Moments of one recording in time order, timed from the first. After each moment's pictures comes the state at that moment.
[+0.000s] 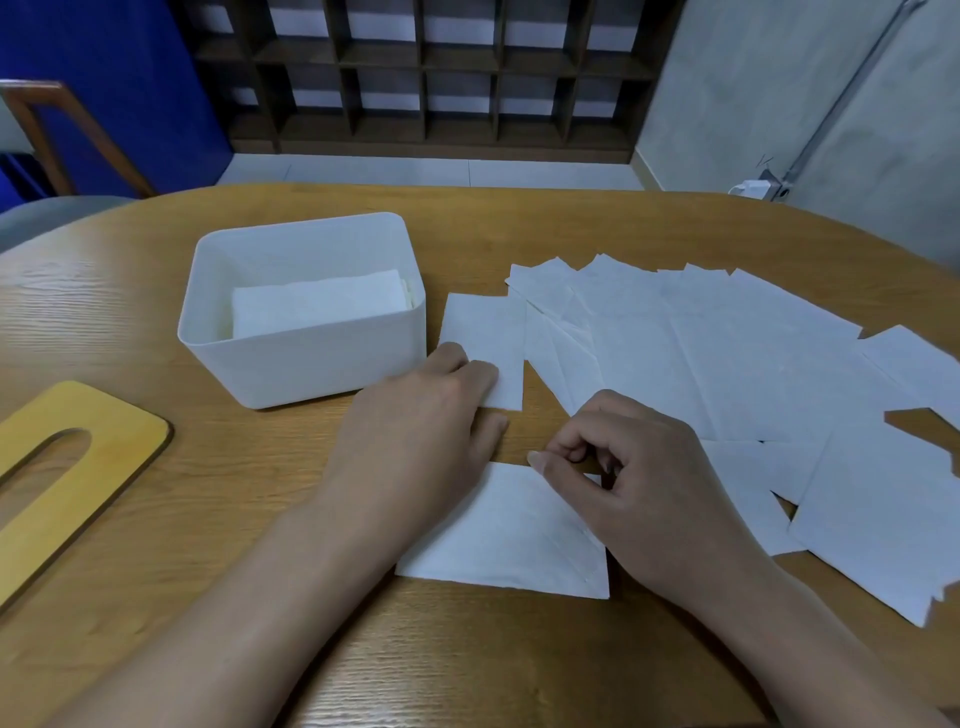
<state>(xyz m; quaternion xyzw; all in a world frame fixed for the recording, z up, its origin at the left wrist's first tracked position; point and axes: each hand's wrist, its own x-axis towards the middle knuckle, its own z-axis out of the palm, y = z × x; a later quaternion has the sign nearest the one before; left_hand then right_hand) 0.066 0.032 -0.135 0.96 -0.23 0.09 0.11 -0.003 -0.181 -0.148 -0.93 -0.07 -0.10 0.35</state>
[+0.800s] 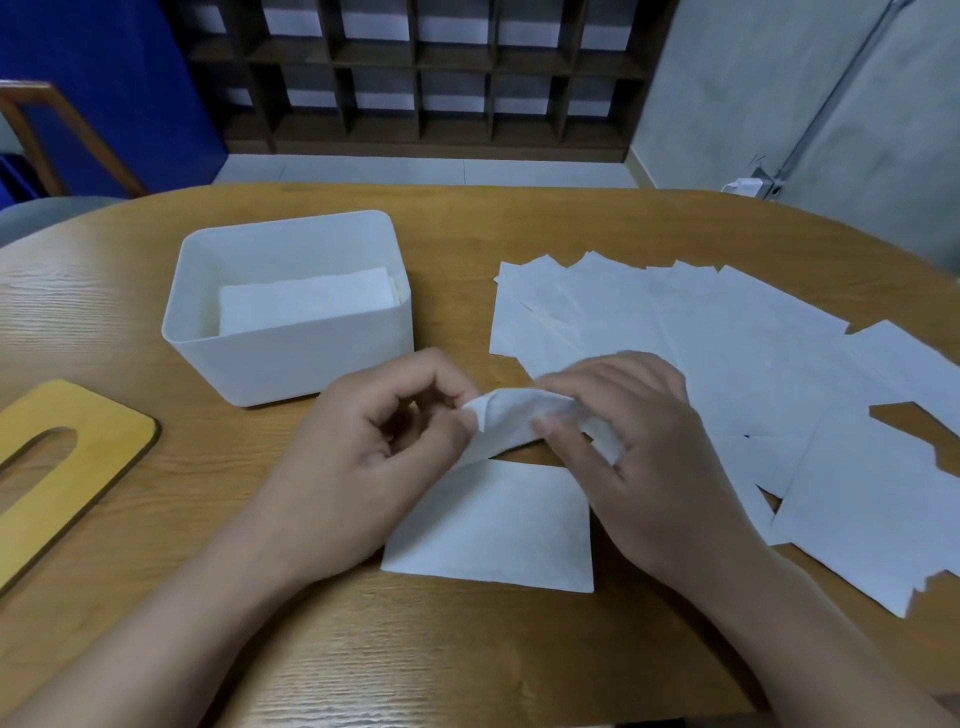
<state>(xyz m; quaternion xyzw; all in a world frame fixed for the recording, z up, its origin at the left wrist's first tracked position) 0.039 0.065 -0.121 0.79 -0.27 -0.01 0.55 0.000 -0.186 -0.138 -0.93 -0.10 -0.19 0.29</state>
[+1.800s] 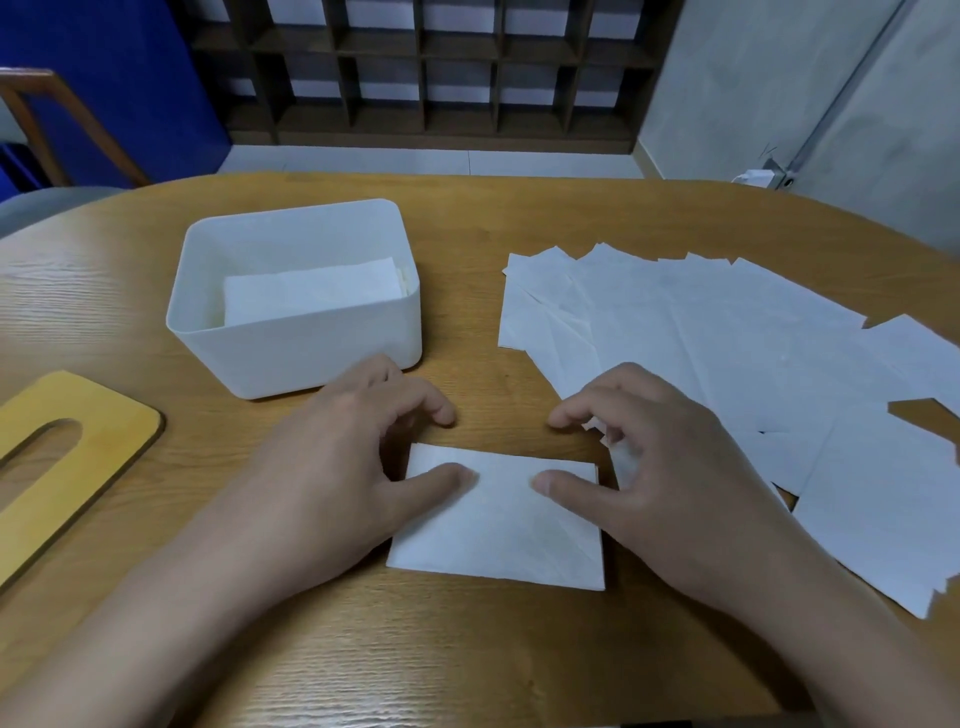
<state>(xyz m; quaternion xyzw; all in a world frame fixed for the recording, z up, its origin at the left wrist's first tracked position) 0.037 0.088 -0.117 0.93 -0.20 -0.05 0.31 -0.014 -0.188 -0.113 -0.96 -0.05 0.01 0.27</state>
